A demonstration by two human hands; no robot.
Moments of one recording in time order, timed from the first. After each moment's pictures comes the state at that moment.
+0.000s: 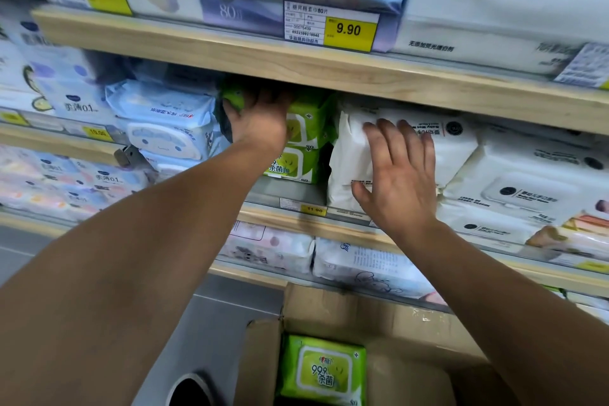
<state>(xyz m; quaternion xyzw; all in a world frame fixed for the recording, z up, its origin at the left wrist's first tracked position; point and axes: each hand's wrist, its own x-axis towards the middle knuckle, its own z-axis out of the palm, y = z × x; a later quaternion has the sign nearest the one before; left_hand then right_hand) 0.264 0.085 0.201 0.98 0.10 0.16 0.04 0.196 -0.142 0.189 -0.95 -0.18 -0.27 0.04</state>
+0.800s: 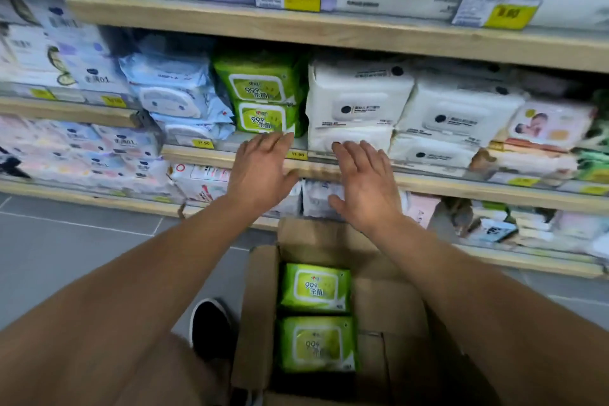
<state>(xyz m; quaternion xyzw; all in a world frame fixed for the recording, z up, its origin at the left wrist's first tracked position) 0.072 0.023 0.163 0.98 -0.07 0.17 0.09 0.066 -0.181 0.169 -0.97 -0.21 -0.10 0.09</state>
